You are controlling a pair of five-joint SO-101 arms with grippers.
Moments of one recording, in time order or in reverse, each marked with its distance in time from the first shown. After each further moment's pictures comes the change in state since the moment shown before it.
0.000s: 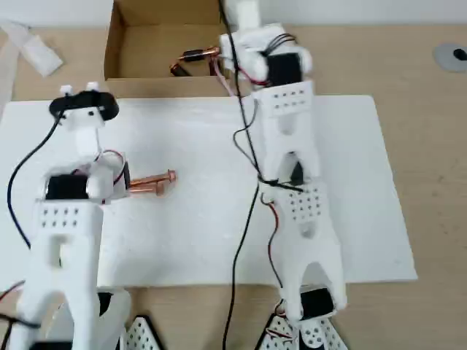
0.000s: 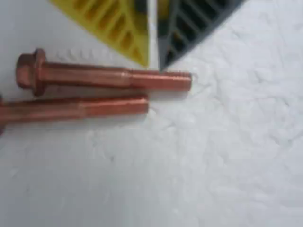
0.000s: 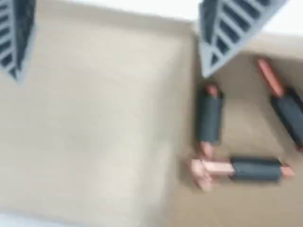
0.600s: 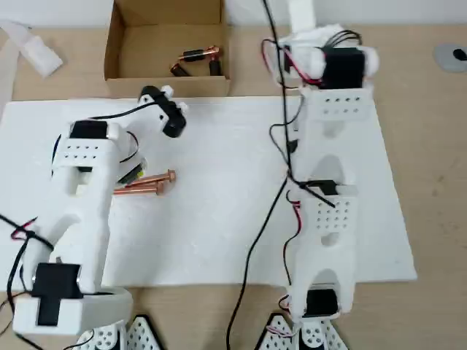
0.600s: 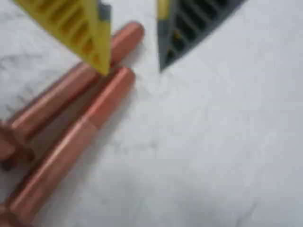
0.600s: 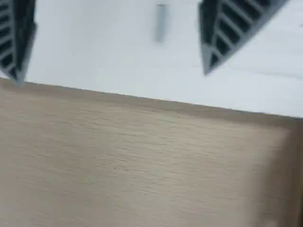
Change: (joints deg) left arm 3.3 28.7 -20.7 7.0 -53.8; right arm 9.8 -11.4 0.0 16.5 8.6
